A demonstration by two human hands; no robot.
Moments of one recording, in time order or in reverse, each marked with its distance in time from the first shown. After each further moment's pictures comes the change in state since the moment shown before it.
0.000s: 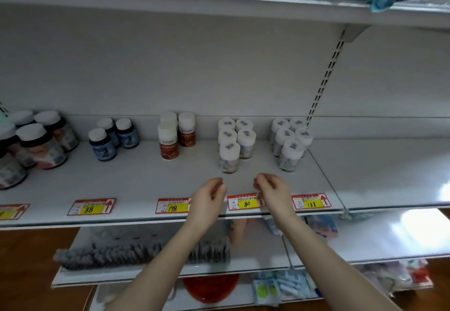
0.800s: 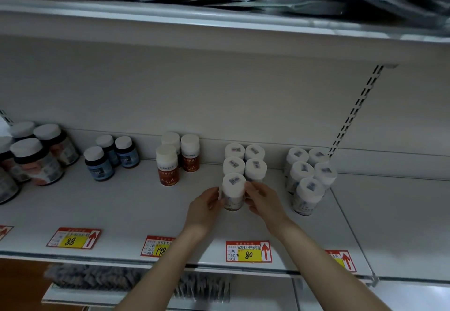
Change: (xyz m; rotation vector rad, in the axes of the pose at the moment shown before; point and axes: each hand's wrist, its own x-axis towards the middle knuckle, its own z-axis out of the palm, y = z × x) left_hand 0.088 -0.024 0.014 -0.137 0.040 -0.173; right_hand 0.092 -0.022 0.024 -0.027 -0.307 0.059
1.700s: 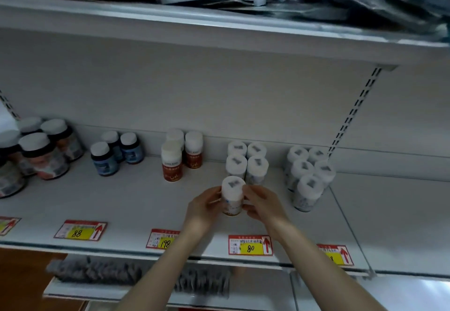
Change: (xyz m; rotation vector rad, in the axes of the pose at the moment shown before) left_hand -0.016 -0.001 -0.009 -0.038 0.007 0.053; right_hand -0.024 -0.008 0.009 0.030 -0.002 0.087
